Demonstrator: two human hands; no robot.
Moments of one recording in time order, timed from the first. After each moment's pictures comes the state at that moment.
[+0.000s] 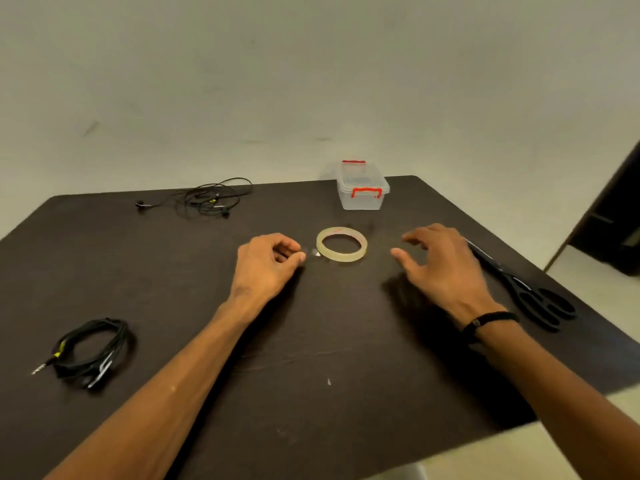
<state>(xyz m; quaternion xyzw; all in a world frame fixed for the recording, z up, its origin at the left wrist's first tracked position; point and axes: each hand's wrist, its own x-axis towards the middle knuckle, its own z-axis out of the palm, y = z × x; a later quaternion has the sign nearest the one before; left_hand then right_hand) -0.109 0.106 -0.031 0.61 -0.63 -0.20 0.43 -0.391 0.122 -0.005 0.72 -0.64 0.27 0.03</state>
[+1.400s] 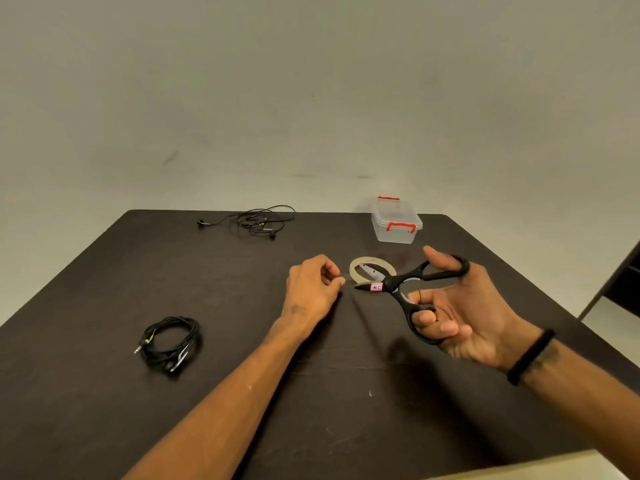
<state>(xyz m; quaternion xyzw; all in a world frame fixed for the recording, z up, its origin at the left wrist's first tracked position) -0.110 0.111 -0.037 0.60 -0.61 -0.20 0.47 -0.346 0.175 0.055 0.32 -0.44 0.27 -0.79</state>
